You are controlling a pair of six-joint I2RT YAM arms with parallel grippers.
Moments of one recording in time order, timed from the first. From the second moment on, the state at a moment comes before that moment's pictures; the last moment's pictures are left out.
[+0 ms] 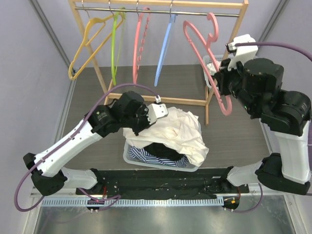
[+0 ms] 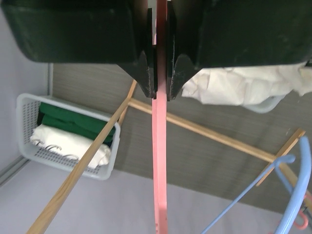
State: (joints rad) left arm -0.89 1.25 1.47 -0.97 0.11 0.34; right arm 0.83 1.30 2.25 -1.25 0.58 0.08
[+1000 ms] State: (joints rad) left arm -1.01 1.31 1.55 -1.07 0.11 0.48; right arm 0.40 1.52 2.22 -0.92 0.27 0.08
